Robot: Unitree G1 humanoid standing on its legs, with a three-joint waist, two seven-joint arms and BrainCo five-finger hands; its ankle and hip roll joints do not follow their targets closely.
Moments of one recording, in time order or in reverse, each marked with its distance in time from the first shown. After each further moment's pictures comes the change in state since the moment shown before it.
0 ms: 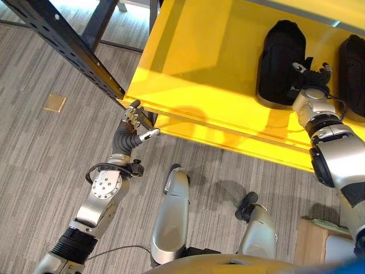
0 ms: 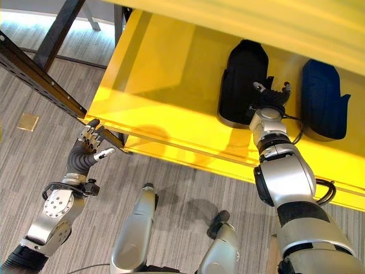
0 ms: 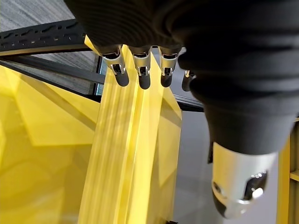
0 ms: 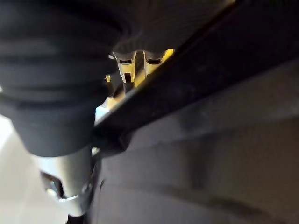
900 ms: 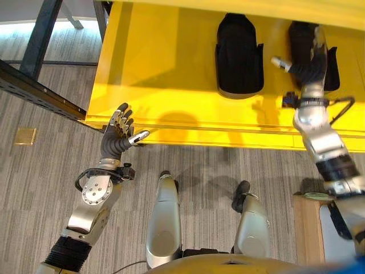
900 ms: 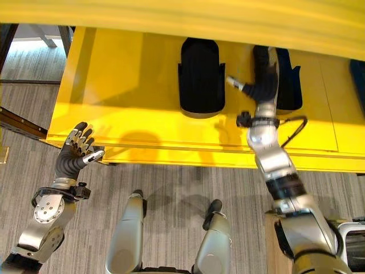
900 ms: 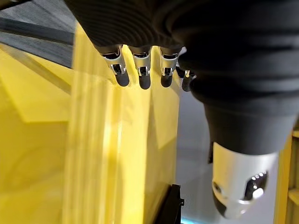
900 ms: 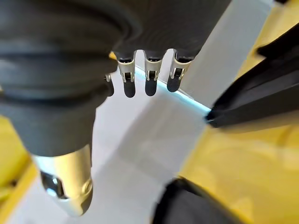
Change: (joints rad) left arm 0.082 -0.036 0.121 -0.001 0.042 -0.006 -0.044; right arm 0.725 -0.125 -0.098 -1.221 -0.612 -0.040 0.011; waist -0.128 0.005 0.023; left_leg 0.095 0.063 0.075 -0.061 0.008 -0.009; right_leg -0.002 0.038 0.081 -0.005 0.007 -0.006
